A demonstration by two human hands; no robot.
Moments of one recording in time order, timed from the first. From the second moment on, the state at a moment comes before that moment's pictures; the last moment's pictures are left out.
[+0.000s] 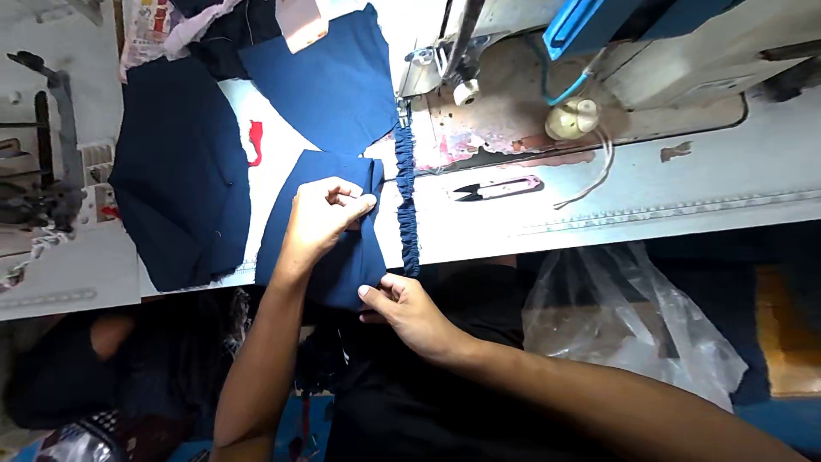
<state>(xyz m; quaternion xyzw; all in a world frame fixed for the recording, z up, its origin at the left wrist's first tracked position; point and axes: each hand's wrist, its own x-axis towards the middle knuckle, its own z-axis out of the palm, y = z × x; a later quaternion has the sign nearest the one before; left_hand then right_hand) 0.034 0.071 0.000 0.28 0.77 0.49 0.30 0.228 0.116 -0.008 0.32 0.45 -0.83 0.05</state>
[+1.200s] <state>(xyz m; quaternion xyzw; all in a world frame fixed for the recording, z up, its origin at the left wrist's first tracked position) 0.045 0.051 -0.020 0.57 0.80 0.18 -0.03 0.185 0.227 0.011 0.23 0.94 -0.23 -0.08</state>
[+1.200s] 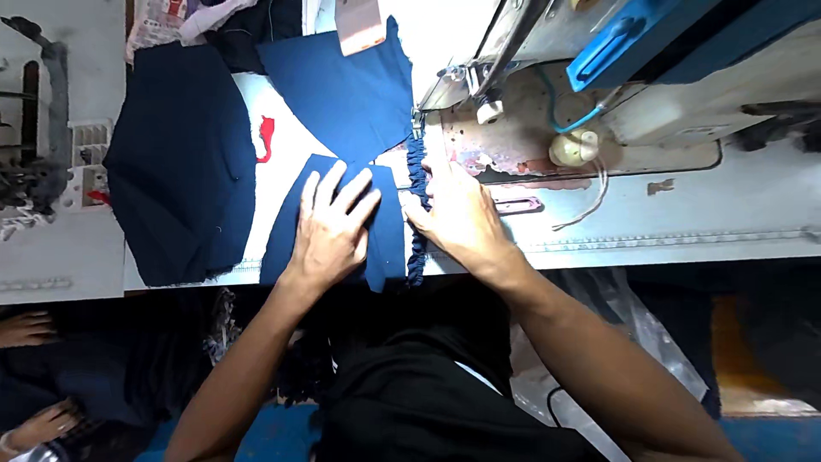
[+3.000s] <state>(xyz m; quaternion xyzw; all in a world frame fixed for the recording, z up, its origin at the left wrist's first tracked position) 0.026 0.120 -0.012 0.45 0.88 0.18 0.02 0.170 0.257 -0.003 0.11 0.99 -0.08 -0.03</state>
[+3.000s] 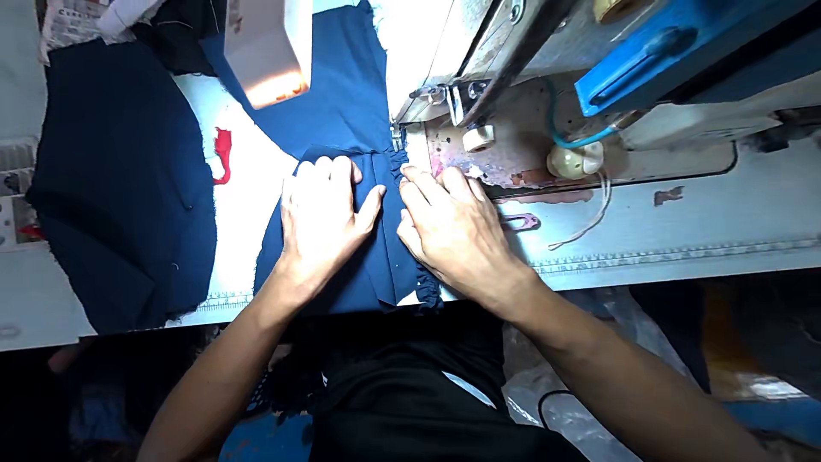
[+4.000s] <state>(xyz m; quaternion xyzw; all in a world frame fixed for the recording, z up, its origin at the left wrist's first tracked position) 0.022 0.137 -0.006 0.42 0.79 0.43 0.14 0.175 0.255 -0.009 0.12 0.99 -0.10 -0.07</state>
